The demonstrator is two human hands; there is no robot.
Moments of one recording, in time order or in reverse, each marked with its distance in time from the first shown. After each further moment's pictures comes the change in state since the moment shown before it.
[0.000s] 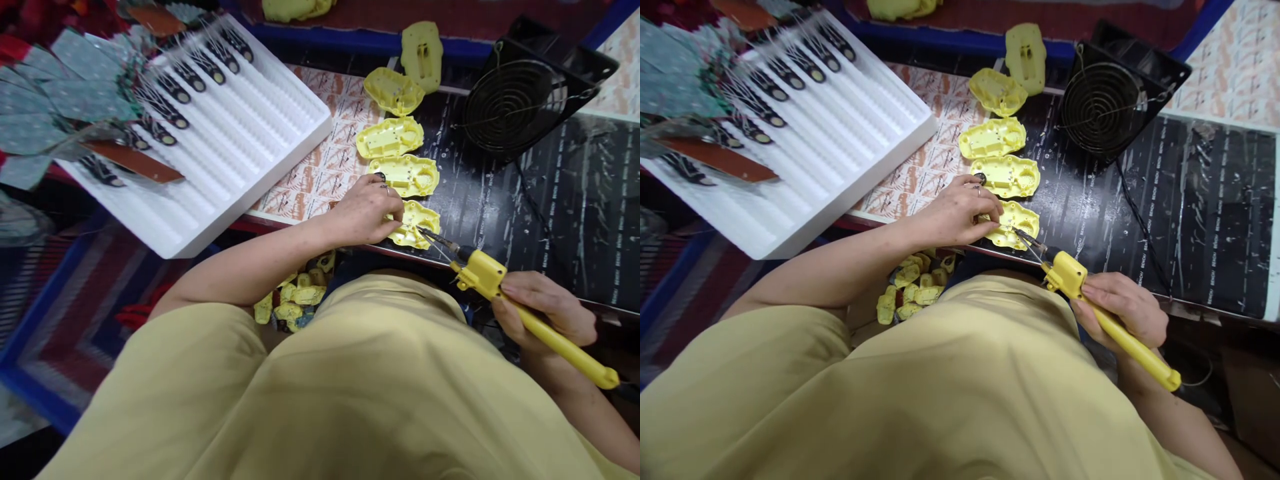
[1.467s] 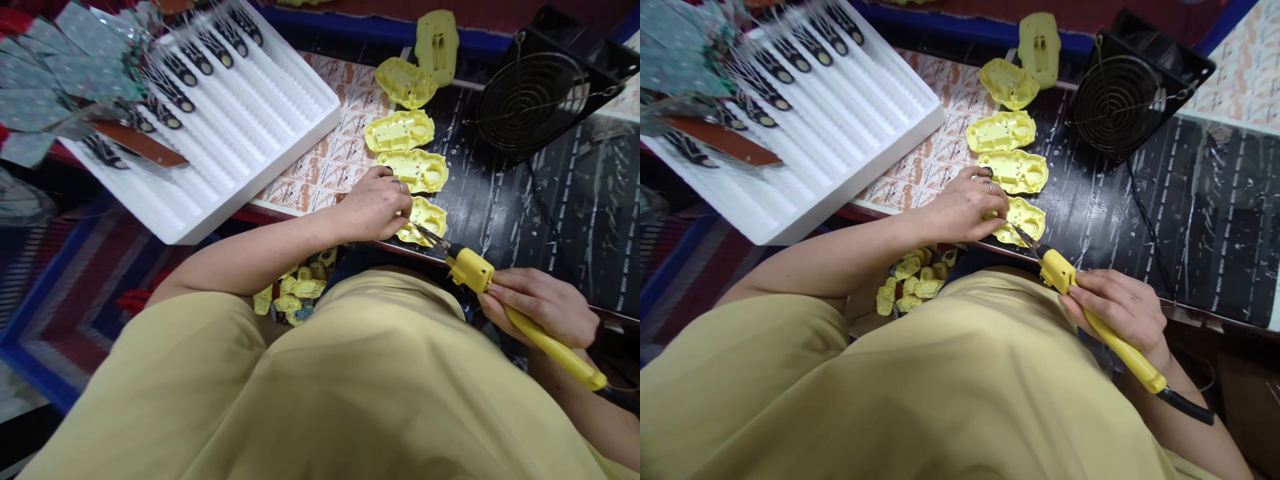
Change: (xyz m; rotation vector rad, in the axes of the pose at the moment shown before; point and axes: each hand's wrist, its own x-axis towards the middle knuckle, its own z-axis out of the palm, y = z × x) left_hand 0.003 0.000 0.006 0.122 0.035 0.032; right_hand -0.005 0.006 -0.016 -0.163 -0.340 0.010
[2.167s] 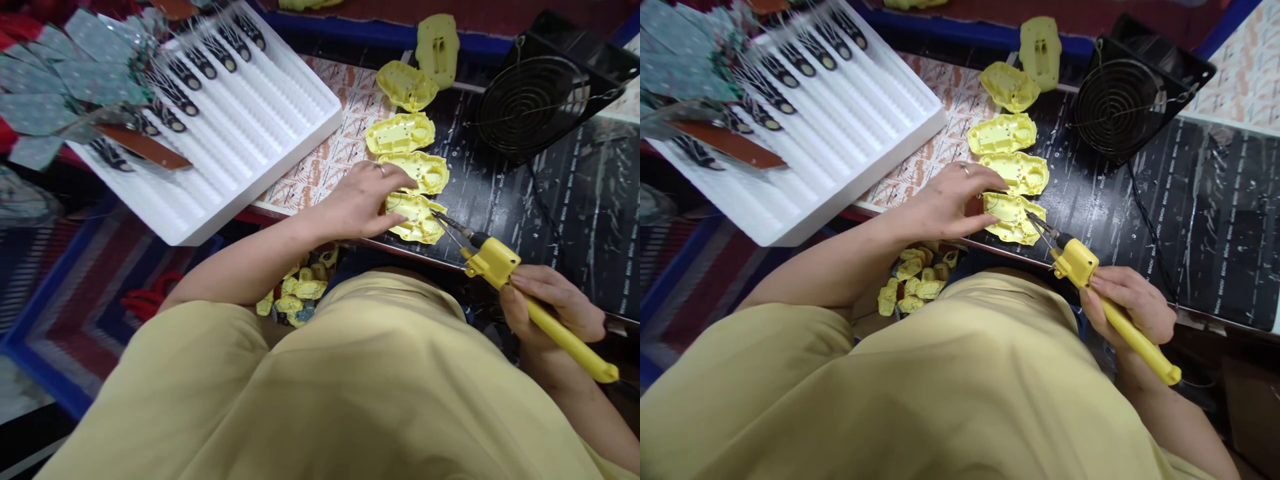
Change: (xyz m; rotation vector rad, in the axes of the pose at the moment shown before) left_hand -0.020 -0.014 -0.017 -0.106 0.090 -0.060; right_hand -0.006 0.007 0.018 0.021 0.301 0.133
